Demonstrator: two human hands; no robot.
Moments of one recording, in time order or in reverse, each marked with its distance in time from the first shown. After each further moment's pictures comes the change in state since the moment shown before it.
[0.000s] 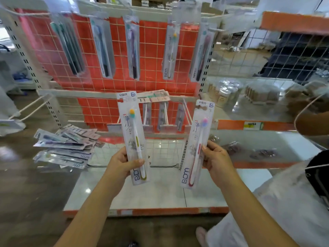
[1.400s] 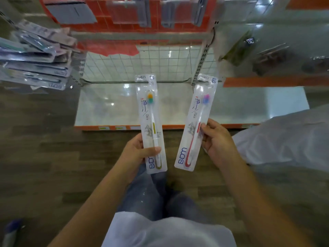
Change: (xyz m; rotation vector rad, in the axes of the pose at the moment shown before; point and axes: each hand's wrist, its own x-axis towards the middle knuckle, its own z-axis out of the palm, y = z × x) left_hand -0.001 -0.172 0.003 0.051 0.067 -0.609; right_hand 0.019 0.186 -0.040 -0.005 0.117 0.553
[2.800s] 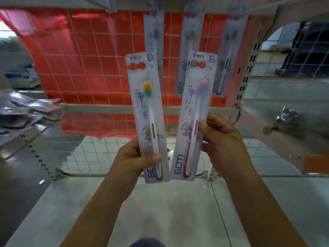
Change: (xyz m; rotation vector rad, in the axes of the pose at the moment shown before) left_hand 0.319 0.047 -0.065 -0.032 -0.198 0.897; right_hand 0.286 -0.024 0.090 0.013 -0.346 -0.938
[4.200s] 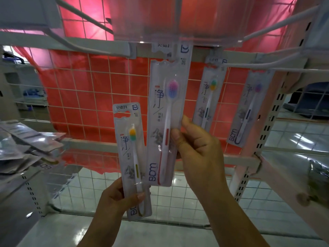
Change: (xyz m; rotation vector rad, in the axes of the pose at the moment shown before) left_hand 0.060 -0.014 -0.058 0.027 0.229 0.016; right_hand 0.080 -0.023 0.084 -0.269 -0.116 -0.331
